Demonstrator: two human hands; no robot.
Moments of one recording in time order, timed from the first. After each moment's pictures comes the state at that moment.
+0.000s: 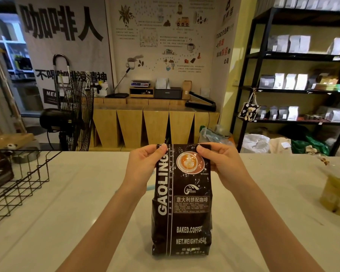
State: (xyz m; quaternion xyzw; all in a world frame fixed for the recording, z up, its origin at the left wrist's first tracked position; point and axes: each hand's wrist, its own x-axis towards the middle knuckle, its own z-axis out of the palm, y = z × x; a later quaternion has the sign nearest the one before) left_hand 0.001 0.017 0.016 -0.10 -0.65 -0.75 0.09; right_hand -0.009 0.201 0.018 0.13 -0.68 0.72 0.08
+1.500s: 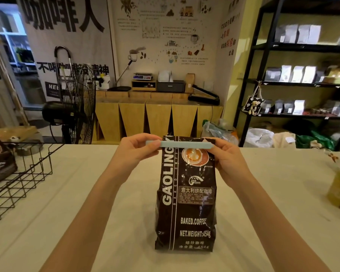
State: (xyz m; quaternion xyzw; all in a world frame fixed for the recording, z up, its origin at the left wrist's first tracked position) left_hand -0.016 -0.021 0.017 -0.16 -0.71 -0.68 0.09; right_hand -0.016 0.199 0.007 0.13 -0.65 0.75 0.07
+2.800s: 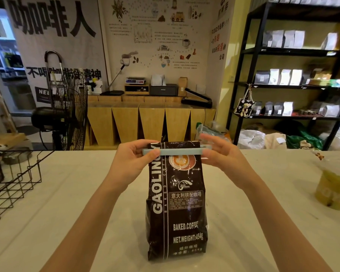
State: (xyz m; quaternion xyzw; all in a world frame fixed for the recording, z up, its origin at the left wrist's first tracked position) left_hand -0.002 -0.003 0.022 -0.17 -0.74 -0.64 0.13; right_hand -0.008 0.228 0.014 0.19 -0.73 0.65 0.07
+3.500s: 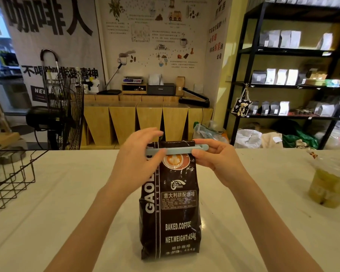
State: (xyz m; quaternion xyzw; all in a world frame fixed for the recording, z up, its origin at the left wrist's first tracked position) left_hand 0.014 0.020 0.033 -0.21 -0.87 -0.34 0.30; right_hand -0.014 0.222 0.010 0.15 -0.67 0.73 0.08
